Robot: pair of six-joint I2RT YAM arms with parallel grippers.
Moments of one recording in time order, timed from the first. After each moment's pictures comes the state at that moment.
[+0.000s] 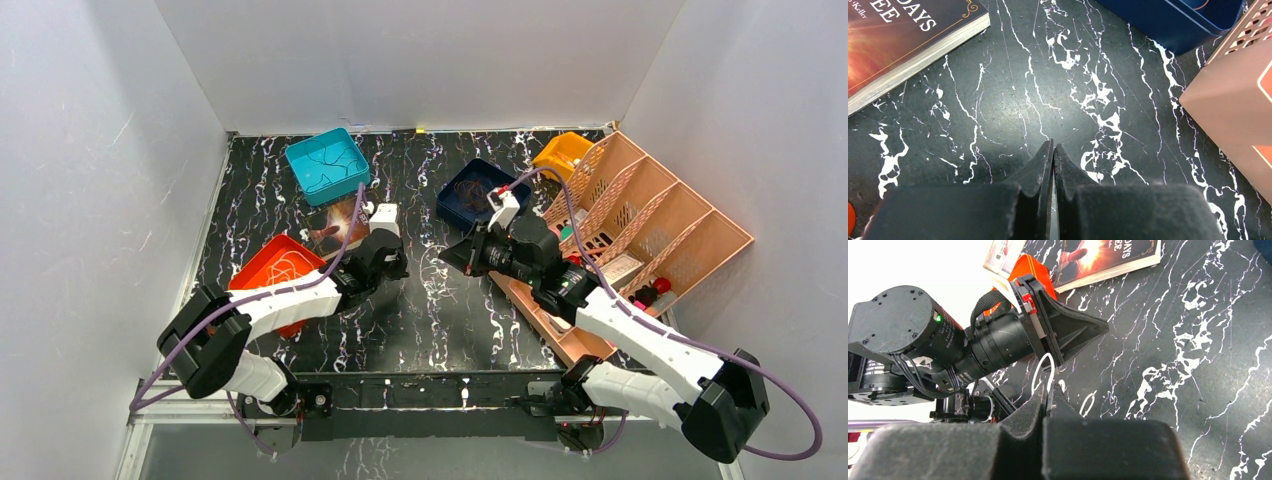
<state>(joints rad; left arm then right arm) -0.82 1.41 0.73 0.07 -0.35 -0.53 0.77 1.00 0.74 -0.03 -0.18 0.70</state>
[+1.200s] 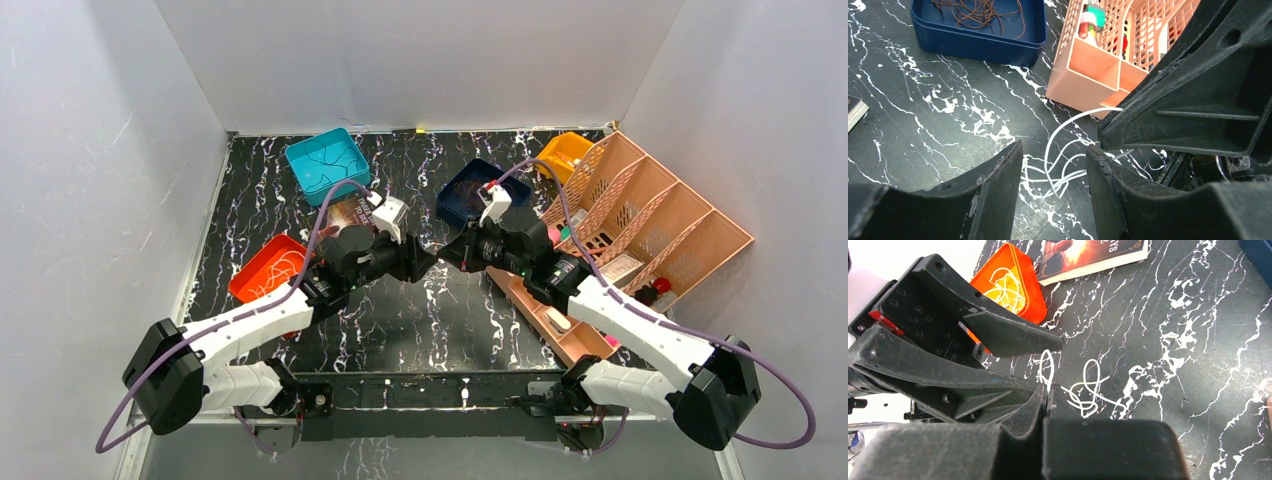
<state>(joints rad) -0.82 1.17 0.70 0.19 0.07 -0.38 0.77 1.08 0.81 -0.12 -0.16 0.64</state>
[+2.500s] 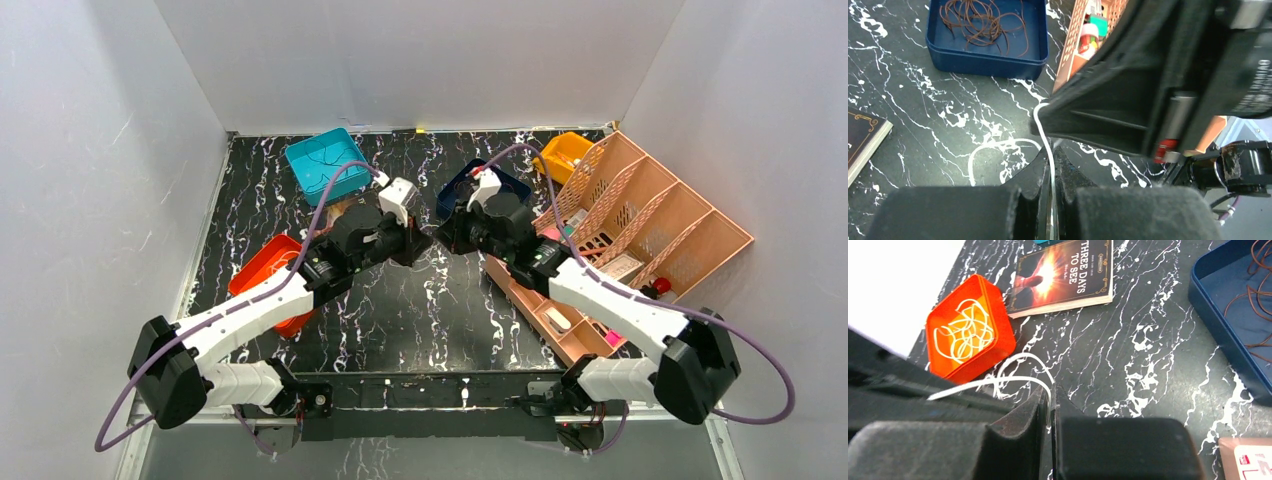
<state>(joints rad) -0.82 1.21 0.90 -0.01 0.05 -0.32 0.77 1.20 0.90 -0.06 -0.06 0.53</state>
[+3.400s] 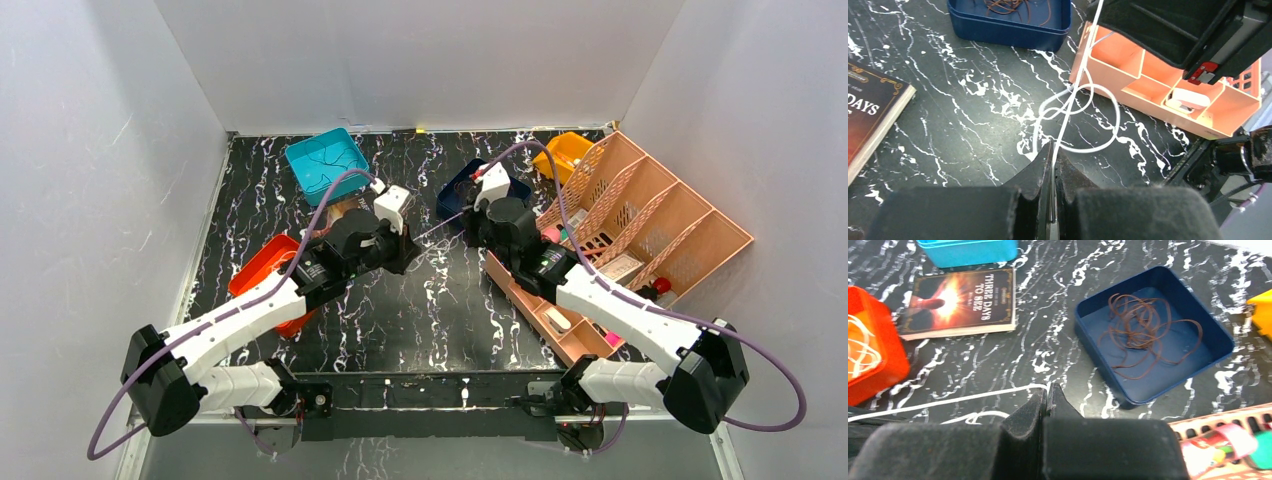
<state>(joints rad) -0.82 1.16 0.91 -0.18 0.01 -0.30 0.79 1.17 0.90 -0.06 0.29 0.22</state>
